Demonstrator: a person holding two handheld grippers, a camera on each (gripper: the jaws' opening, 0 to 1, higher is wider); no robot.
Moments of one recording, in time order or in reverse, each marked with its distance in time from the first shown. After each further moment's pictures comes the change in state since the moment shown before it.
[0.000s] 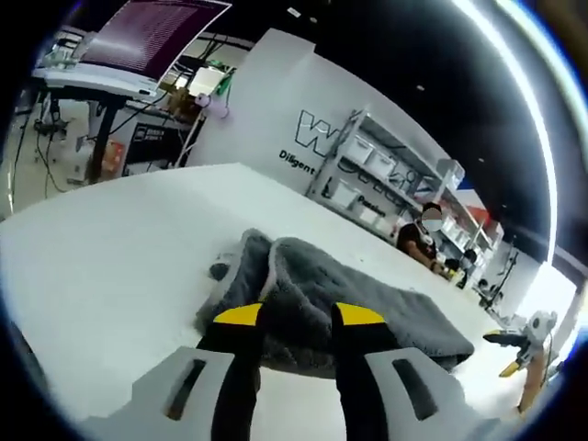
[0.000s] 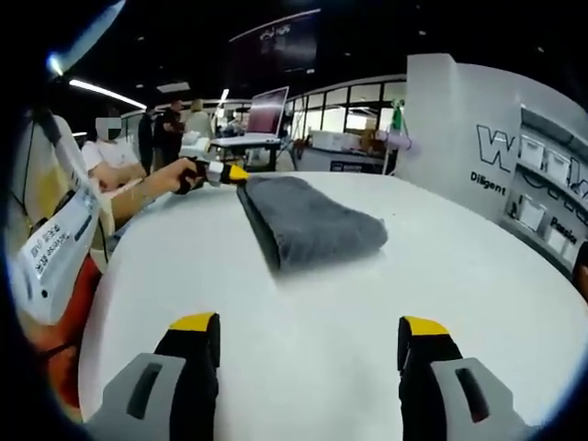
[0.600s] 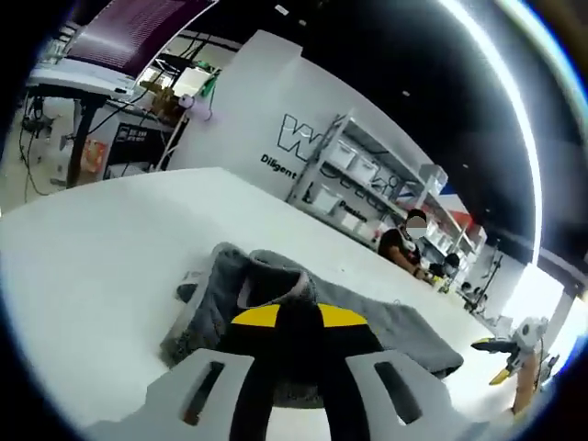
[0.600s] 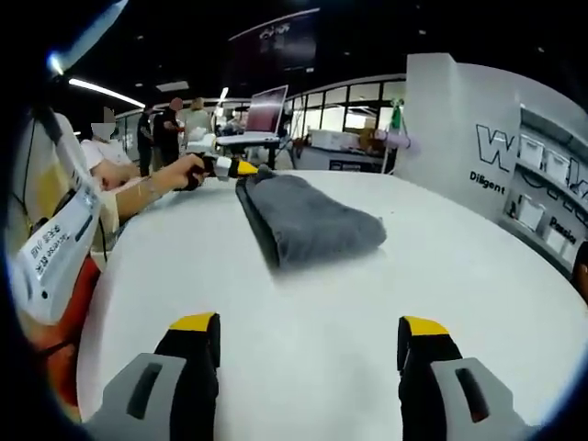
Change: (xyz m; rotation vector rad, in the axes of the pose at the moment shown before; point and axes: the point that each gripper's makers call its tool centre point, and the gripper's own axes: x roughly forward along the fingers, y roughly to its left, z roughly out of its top) left arm 0.022 -0.015 0.026 -0.004 -0.060 -0.103; right arm 0.000 -0.001 -0.002 -0.003 0.006 -0.008
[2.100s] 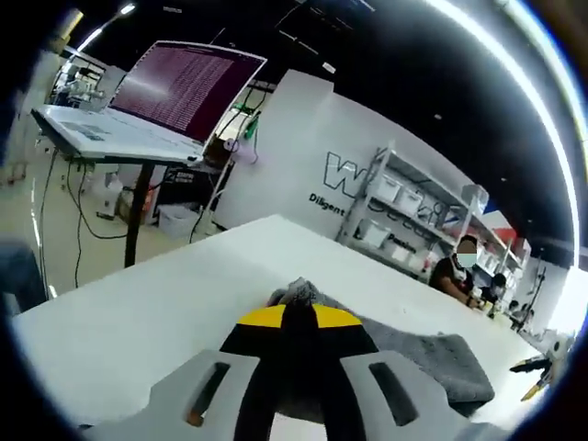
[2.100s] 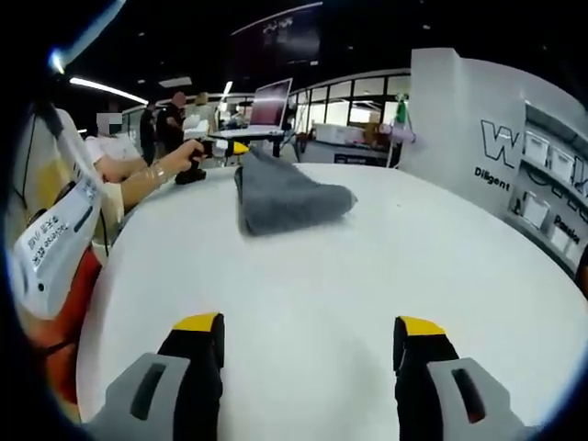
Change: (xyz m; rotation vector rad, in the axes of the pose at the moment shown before) left arm -0.043 0.090 0.058 0.029 -0.145 0.267; right arm 0.005 0.005 -0.007 -0.001 0.028 0.024
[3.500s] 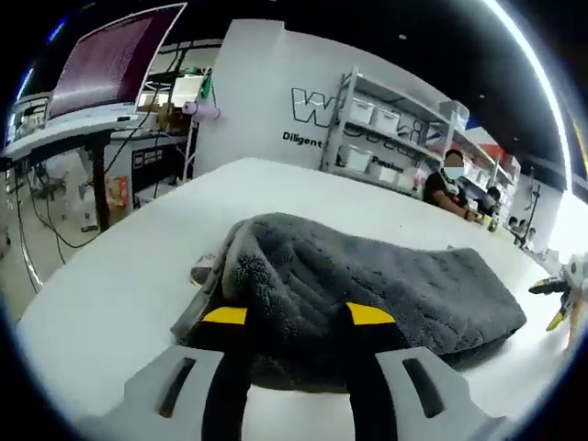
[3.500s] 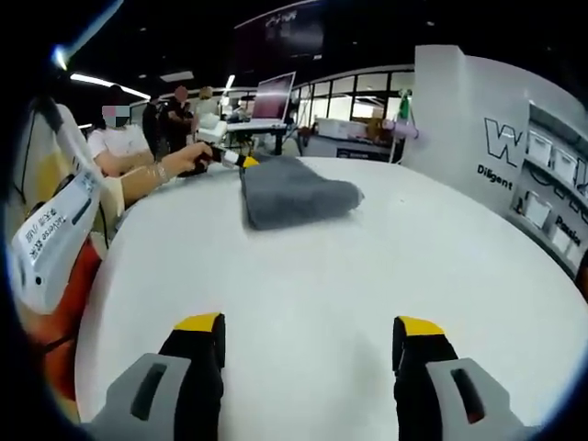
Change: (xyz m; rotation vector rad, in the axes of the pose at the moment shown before) left arm 0.023 -0.030 -0.071 0.268 0.267 -0.051; right arm 0.001 0.004 -0.005 -0.014 0.028 0.007
